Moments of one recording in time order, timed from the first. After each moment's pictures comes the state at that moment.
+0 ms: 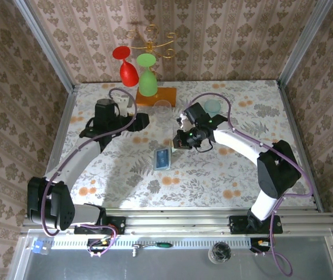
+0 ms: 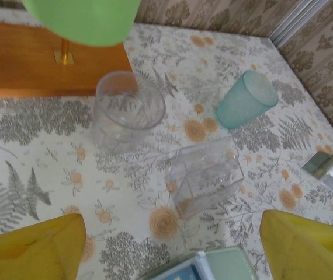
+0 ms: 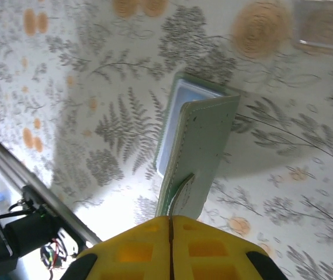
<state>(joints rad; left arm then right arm) -0.33 1.33 0.96 -0.17 0.42 -0.29 0.56 1.71 1.29 -0.64 -0.45 0.52</state>
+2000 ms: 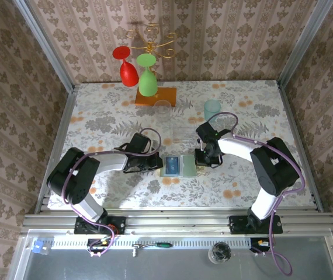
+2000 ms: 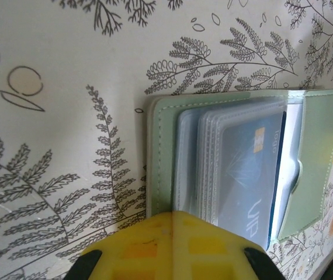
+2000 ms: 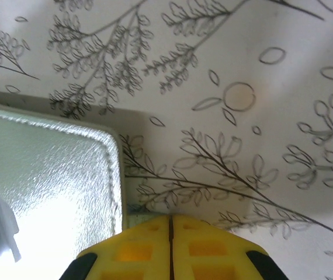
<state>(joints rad) -0.61 1.62 0.68 -0.06 0.48 -0.72 0.49 1.72 0.98 -0.63 -0.19 0.51</state>
